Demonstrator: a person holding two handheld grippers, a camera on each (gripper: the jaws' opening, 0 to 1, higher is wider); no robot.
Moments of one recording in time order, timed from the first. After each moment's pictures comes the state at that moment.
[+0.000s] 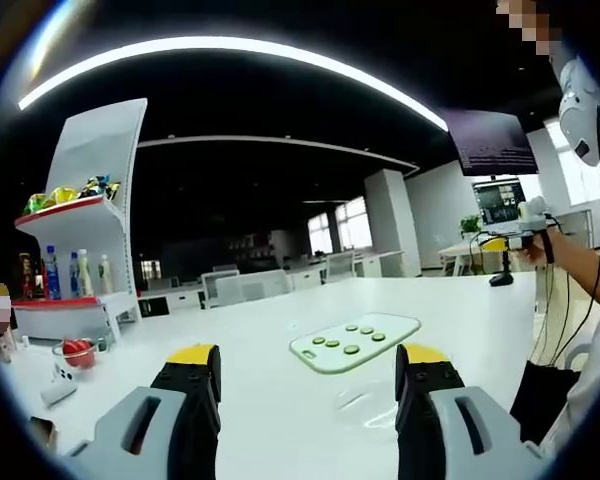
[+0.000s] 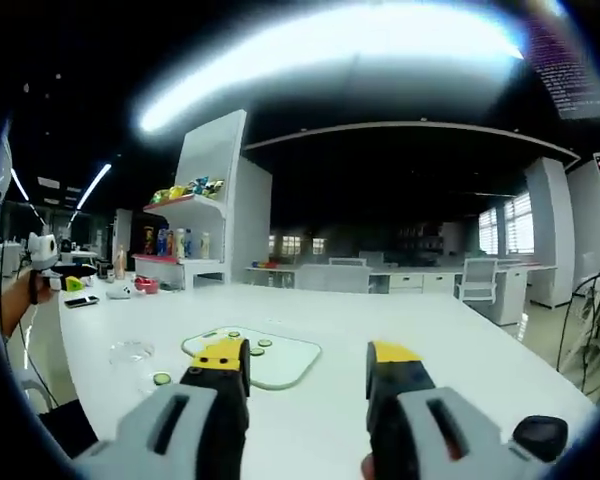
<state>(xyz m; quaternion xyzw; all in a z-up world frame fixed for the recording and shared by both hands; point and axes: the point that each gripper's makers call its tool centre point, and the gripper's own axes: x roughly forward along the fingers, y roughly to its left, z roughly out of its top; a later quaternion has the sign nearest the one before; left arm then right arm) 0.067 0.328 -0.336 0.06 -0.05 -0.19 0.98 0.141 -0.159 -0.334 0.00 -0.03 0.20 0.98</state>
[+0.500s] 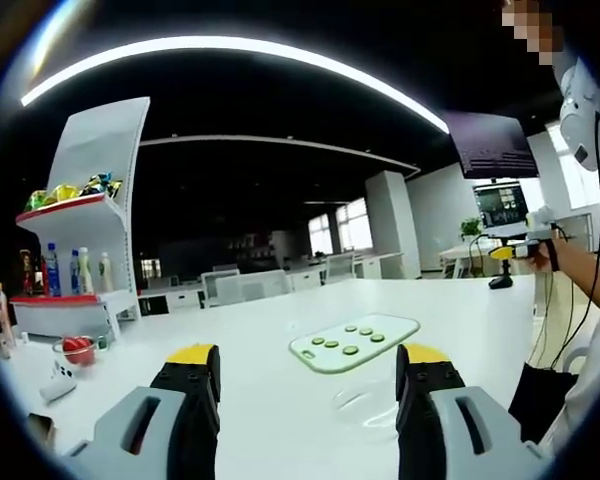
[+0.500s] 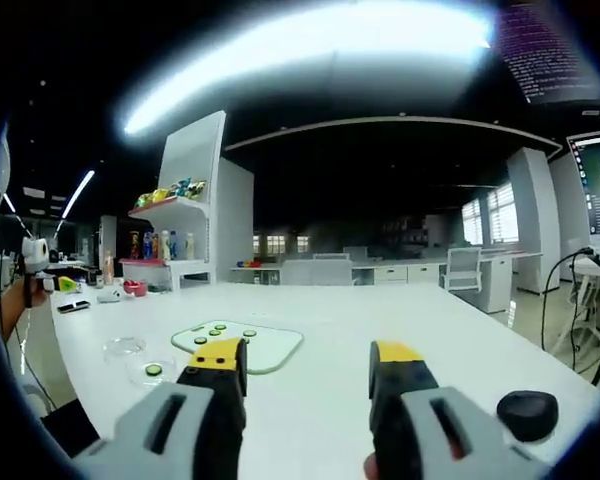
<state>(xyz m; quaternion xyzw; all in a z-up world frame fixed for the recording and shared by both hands) 0.063 0.330 -0.335 0.06 -0.05 -0.18 0.98 0.128 -0.187 -0.350 0.02 -0.02 0.17 0.99</state>
